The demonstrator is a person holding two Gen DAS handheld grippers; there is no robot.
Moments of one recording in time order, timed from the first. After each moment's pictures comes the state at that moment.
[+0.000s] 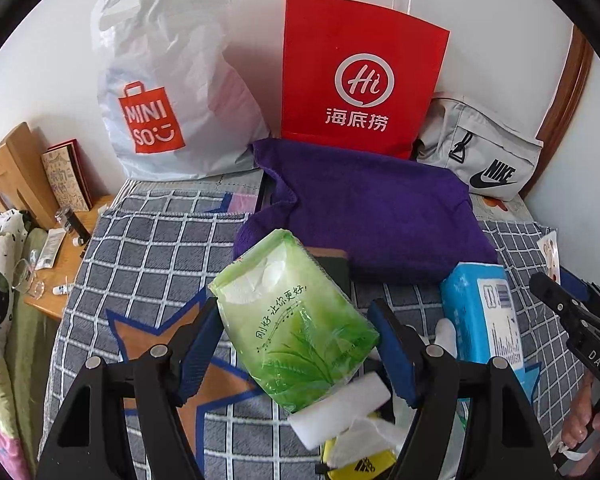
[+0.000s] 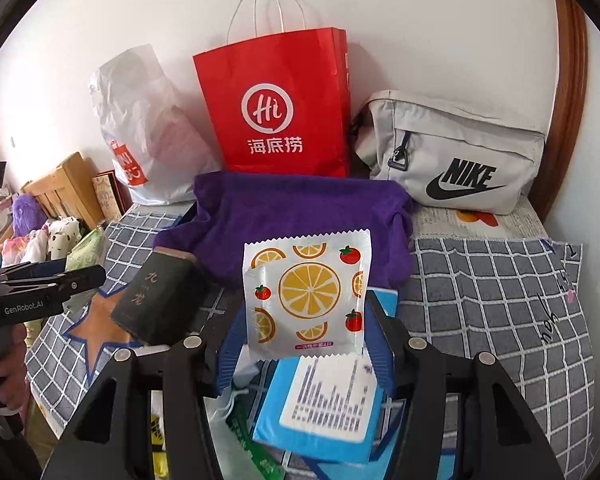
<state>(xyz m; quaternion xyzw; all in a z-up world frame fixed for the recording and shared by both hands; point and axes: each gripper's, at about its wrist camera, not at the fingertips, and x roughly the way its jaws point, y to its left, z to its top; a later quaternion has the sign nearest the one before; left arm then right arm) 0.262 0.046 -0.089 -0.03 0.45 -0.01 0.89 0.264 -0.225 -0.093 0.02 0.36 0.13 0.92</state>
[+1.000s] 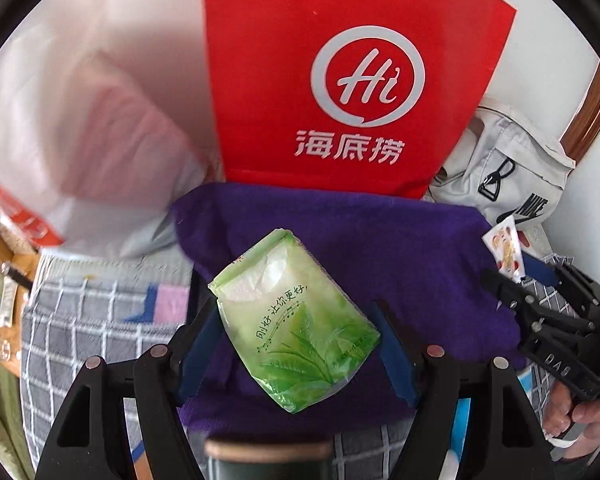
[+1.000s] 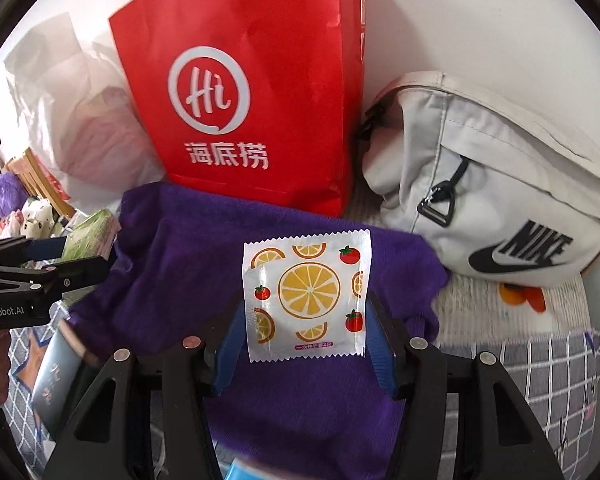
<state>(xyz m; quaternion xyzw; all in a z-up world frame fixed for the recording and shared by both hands) 0.436 0.018 -0.123 -0.03 0.49 -0.06 0.87 0.450 -0.215 -0.131 -0.03 0.41 0.14 0.90</state>
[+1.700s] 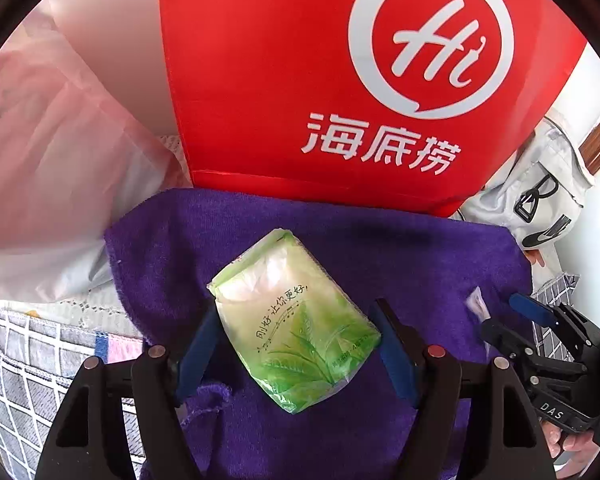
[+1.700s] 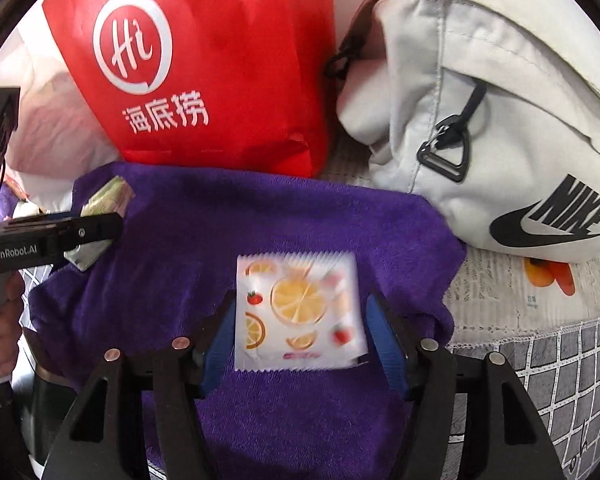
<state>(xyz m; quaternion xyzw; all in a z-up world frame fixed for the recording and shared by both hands) 0.500 0.016 -0.177 -0.06 0.52 -0.08 0.85 0.492 -0.220 -0.181 -0.01 0.47 0.13 0.88</state>
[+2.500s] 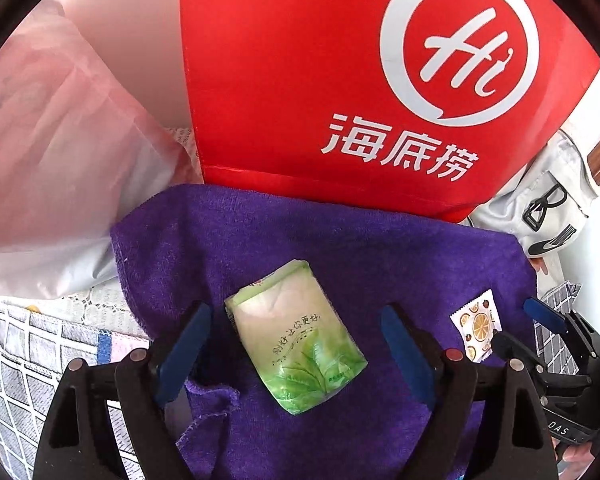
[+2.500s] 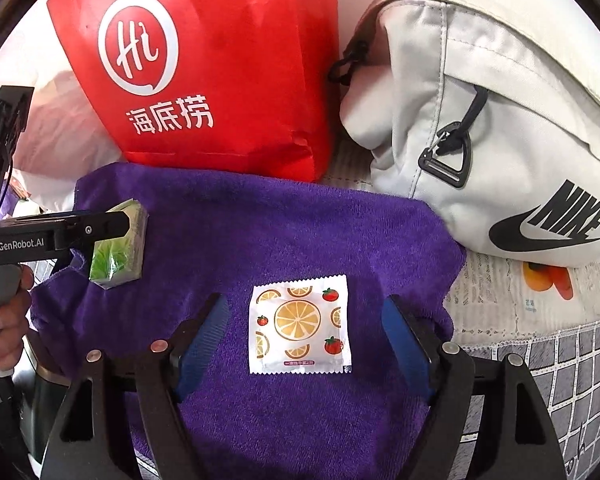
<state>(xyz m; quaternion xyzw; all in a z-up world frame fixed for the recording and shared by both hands) 0.511 0.025 -0.177 -0.07 0.52 -0.06 0.85 0.484 -0.226 -0.169 -0.02 0.45 0.13 0.88</state>
